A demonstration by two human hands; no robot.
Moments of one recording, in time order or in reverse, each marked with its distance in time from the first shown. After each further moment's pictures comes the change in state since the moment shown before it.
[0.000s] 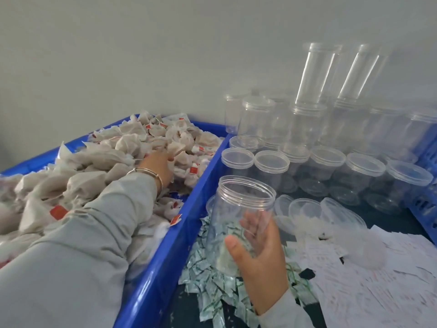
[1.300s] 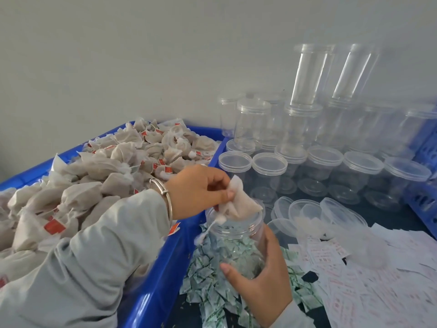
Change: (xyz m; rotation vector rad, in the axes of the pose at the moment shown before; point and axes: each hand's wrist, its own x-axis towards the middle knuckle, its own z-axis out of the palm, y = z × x) left_hand -0.077 0.065 -0.038 -0.542 -0.326 0.572; right_hand -0.006 0.025 -0.009 -0.140 -0.025 -0.001
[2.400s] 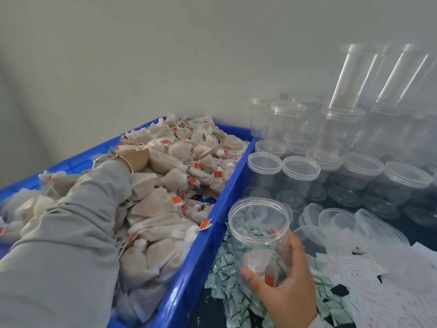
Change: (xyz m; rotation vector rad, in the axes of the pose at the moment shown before) left_hand -0.007 -0.139 -0.114 0.474 0.292 -0.922; right_hand -0.010 -0.005 0.007 -0.038 -0.020 -0.042
